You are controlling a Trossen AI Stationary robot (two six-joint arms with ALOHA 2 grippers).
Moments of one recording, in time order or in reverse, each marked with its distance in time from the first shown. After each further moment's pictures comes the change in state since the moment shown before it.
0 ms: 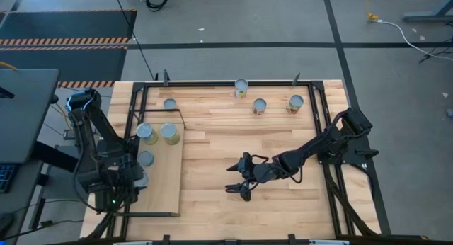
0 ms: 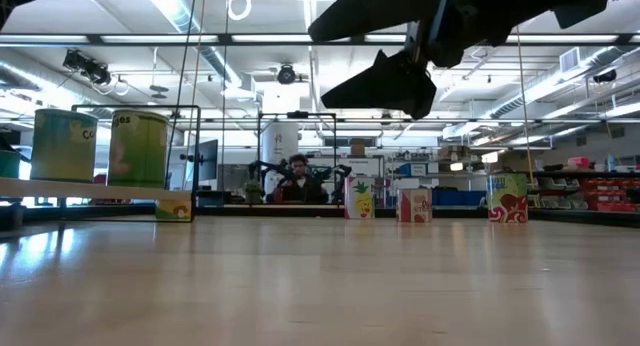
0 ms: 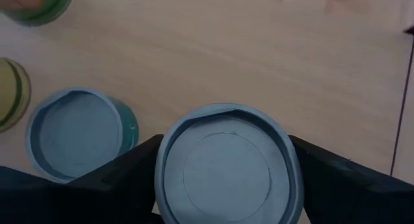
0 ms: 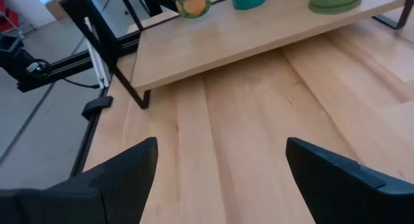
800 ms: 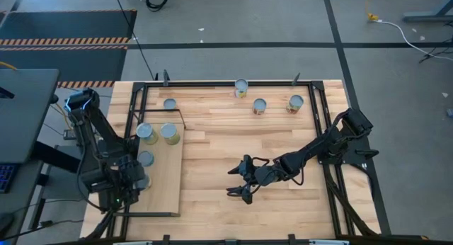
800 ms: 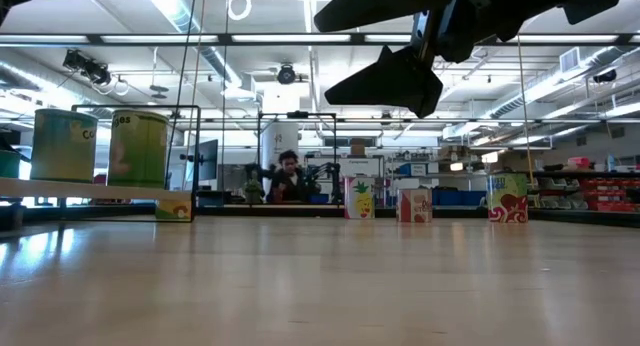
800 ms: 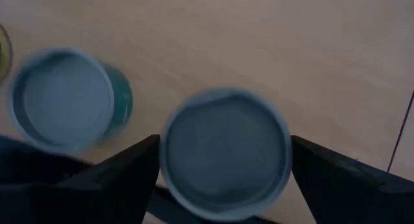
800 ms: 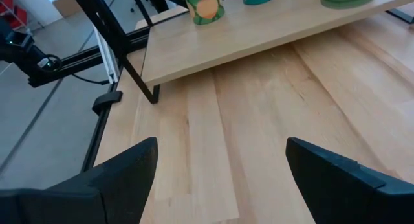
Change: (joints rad) left arm 0.060 0.000 0.000 0.019 0.147 0.026; right arm 0.023 0.000 0.000 -0.001 -0.003 0.006
